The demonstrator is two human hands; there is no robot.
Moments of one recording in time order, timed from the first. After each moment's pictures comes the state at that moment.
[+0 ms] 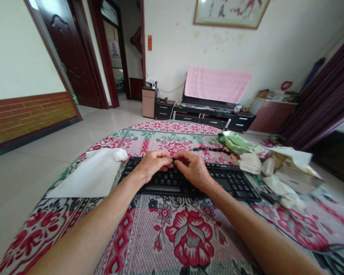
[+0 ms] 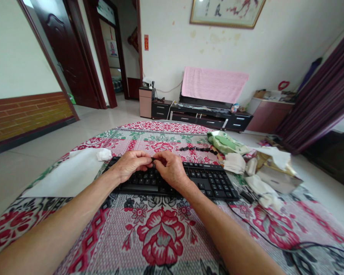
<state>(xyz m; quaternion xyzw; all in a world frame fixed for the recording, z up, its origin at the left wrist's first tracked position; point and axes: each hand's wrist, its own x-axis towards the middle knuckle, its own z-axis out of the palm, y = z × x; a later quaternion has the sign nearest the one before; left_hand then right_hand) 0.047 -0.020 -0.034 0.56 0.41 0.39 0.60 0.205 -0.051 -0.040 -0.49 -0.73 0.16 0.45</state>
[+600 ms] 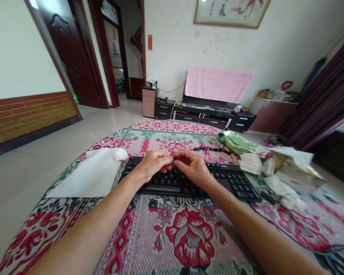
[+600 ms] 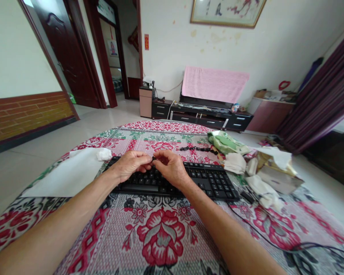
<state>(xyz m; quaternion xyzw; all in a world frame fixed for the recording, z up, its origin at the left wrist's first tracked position) 0.045 -0.022 -0.029 0.61 0.43 0.35 0.57 0.203 -0.047 -0.044 -0.45 -0.67 0.31 0.51</state>
